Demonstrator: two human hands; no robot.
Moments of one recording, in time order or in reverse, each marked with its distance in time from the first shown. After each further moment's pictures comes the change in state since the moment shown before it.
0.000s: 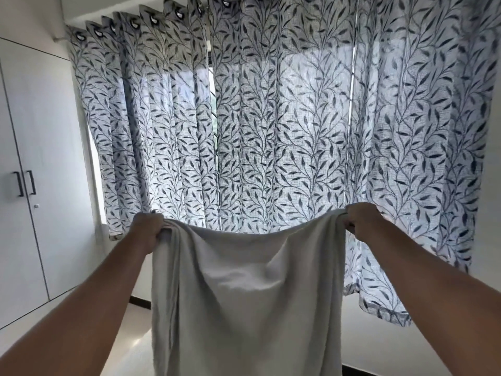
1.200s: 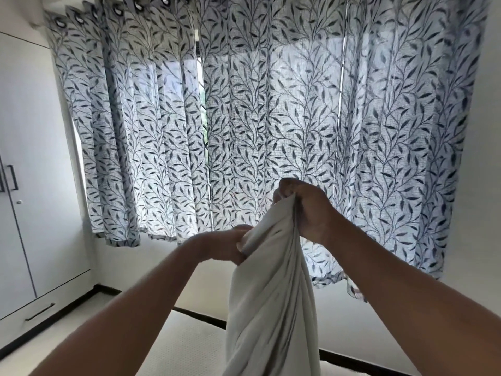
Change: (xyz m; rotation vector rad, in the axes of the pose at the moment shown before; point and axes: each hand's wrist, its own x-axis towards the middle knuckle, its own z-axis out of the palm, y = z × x) left_hand -0.116 -0.012 0.114 0.694 -1.134 0.585; right_hand -0.109 -0.046 0.026 0.811 -0.963 -0.262
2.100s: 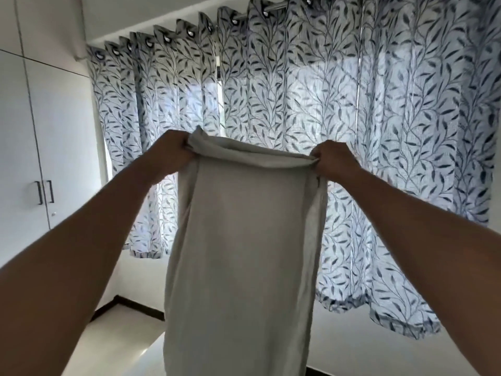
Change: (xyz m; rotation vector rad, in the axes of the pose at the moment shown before) left_hand -0.091 0.075 -0.191 0.098 0.944 0.015; right_hand 0.090 -0.104 -0.028 -1.728 0.452 -0.162
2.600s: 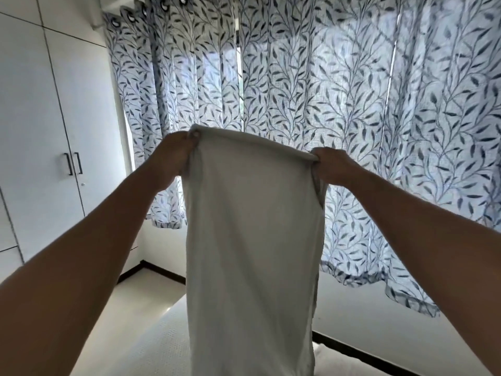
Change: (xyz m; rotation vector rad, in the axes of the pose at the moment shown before) left_hand -0.046 -0.058 0.009 -0.346 0.047 -0.272; right_hand -0.028 -0.013 0.072 0.041 -0.243 -0.064
